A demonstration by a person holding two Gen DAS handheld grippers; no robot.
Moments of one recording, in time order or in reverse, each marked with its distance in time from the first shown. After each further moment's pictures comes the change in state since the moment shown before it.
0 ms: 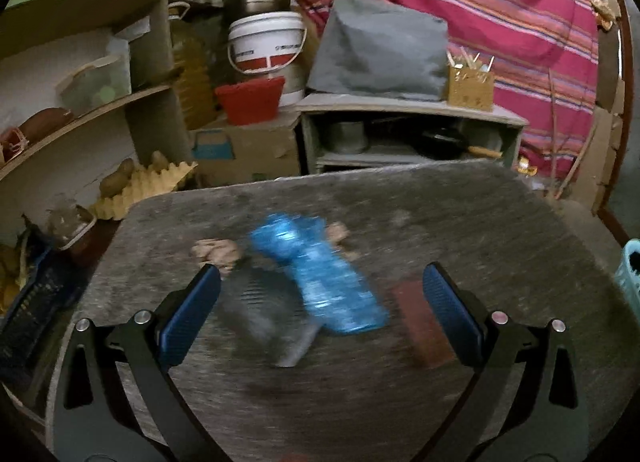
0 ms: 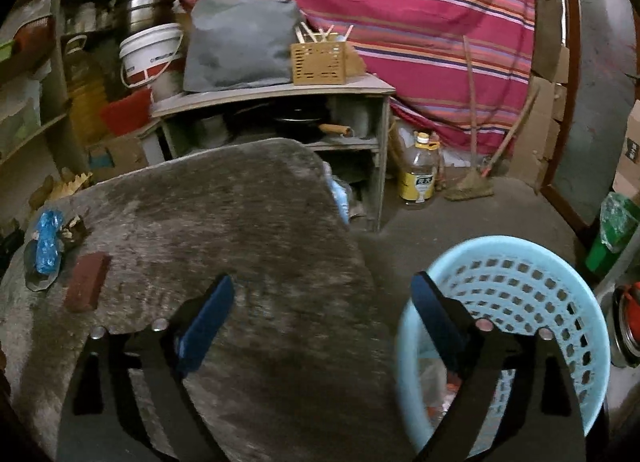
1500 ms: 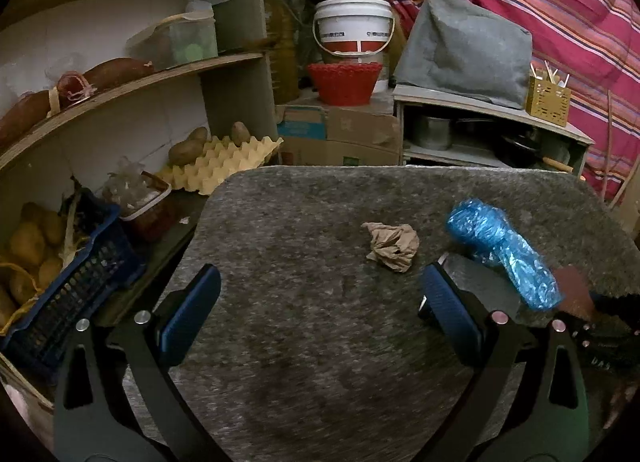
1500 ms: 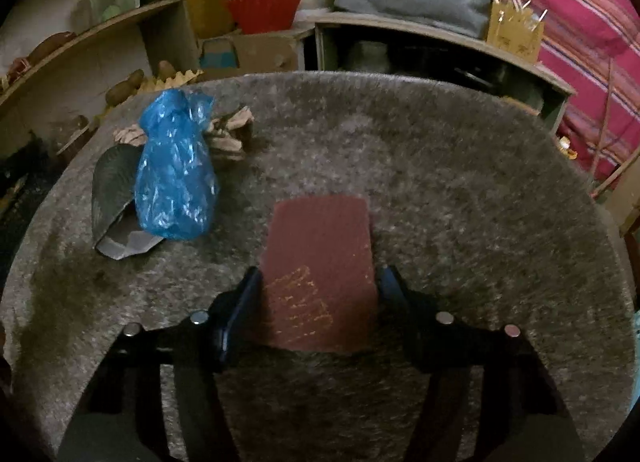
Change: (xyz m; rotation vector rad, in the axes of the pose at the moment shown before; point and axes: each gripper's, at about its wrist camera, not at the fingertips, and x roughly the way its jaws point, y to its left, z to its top) left arm 0.008 0.134 -0.014 -0.122 0.035 0.149; right arm 0.063 0.255 -0.034 -0.264 0.229 0.269
